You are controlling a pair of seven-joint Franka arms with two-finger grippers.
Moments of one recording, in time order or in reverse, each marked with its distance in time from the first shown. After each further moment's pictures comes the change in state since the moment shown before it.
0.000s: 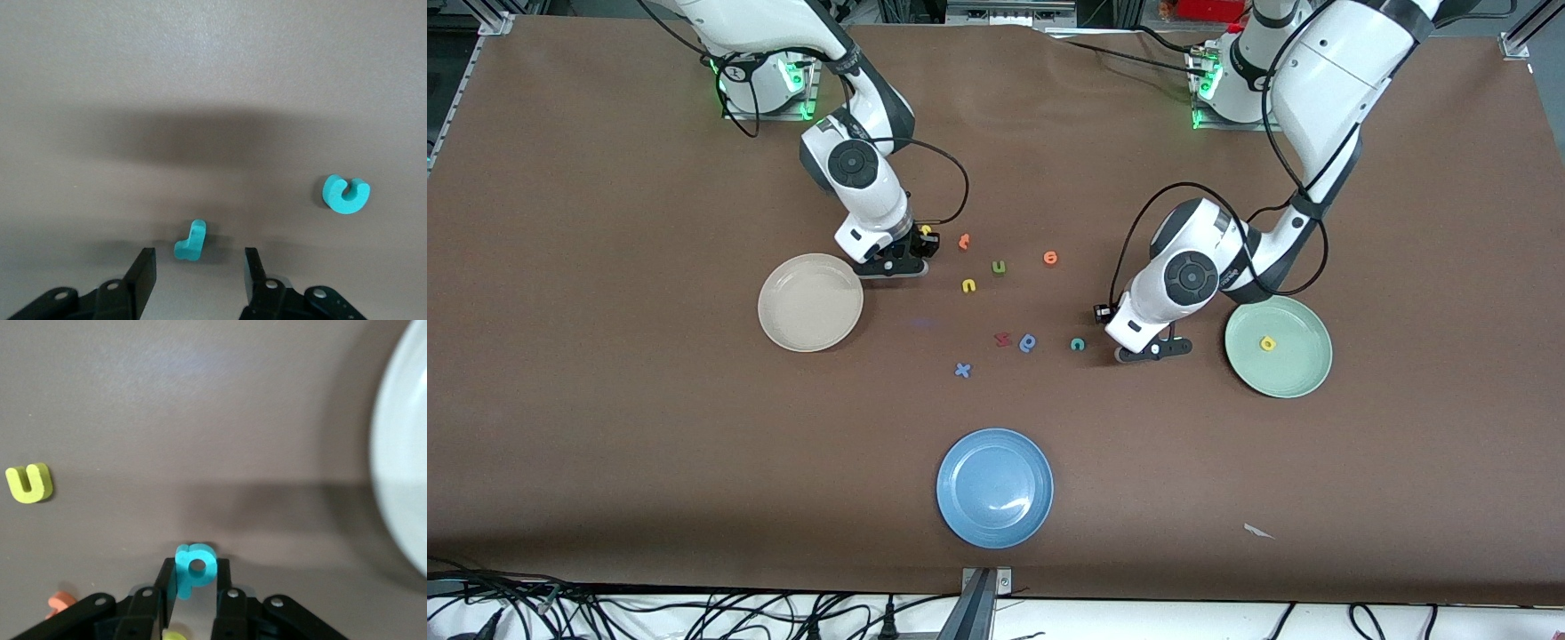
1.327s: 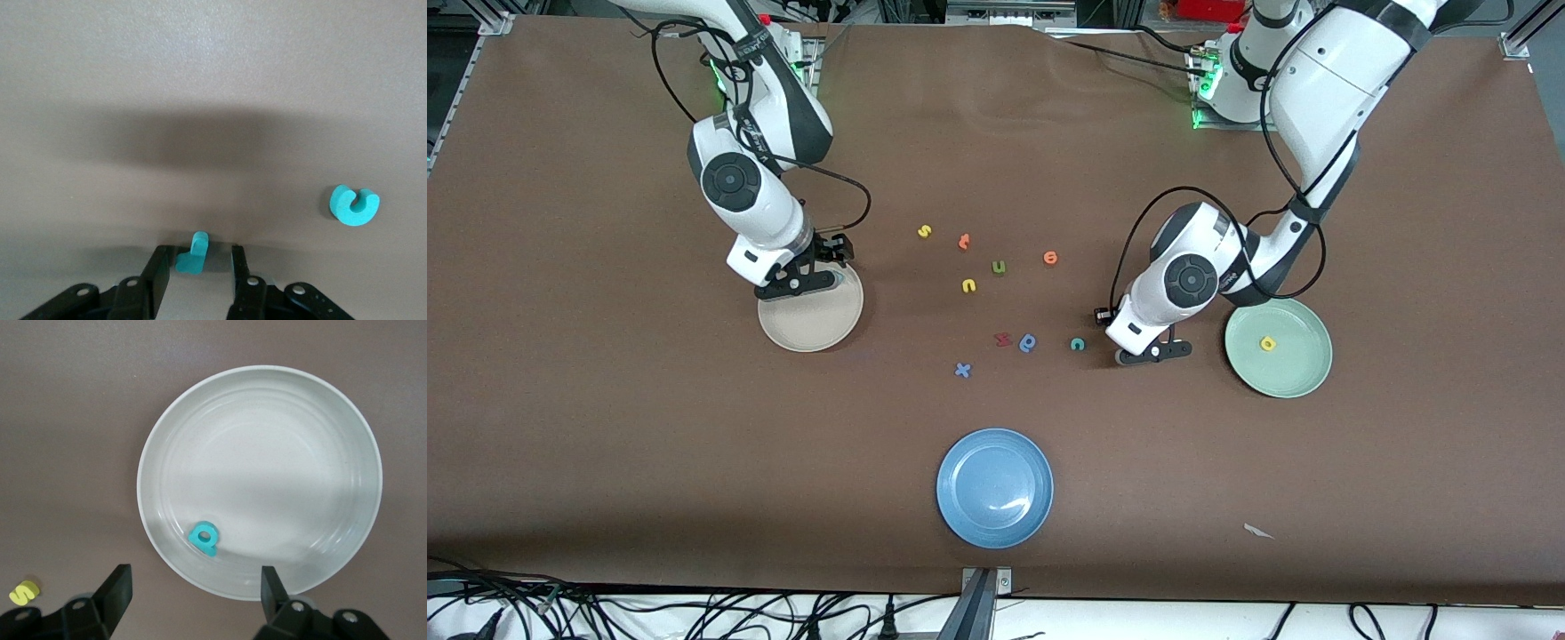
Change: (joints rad) left arm 0.000 0.009 0.006 0.002 0.010 0.015 -0.001; right arm -0.233 -0.178 -0.023 -0.014 0.003 -0.252 -0.411
